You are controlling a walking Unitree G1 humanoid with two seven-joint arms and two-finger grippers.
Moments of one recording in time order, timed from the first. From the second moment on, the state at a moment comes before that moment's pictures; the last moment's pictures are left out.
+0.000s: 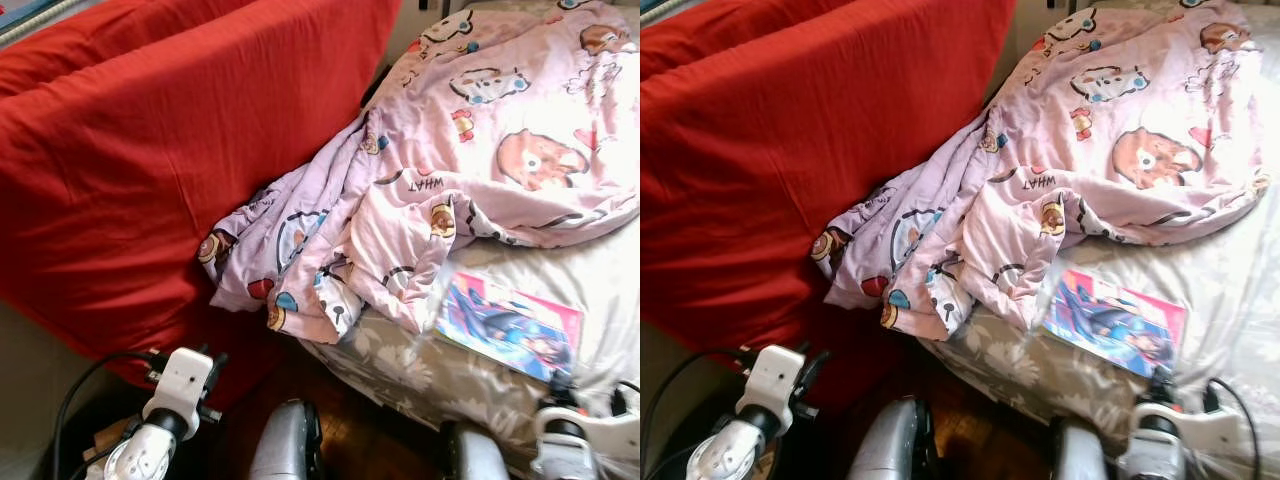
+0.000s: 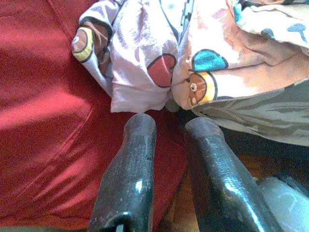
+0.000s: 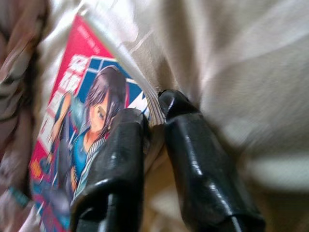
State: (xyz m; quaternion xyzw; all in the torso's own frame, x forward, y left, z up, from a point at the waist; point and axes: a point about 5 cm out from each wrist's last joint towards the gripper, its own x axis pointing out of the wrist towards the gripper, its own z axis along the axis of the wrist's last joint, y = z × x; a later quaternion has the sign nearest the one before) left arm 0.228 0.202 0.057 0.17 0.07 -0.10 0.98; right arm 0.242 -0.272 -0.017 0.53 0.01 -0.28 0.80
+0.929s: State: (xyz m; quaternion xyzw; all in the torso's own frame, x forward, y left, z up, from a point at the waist) left arm 0.250 0.189 0.056 0.16 0.06 -0.09 0.98; right arm 0.254 -0.259 -0.008 0.50 0.00 -0.25 0.83
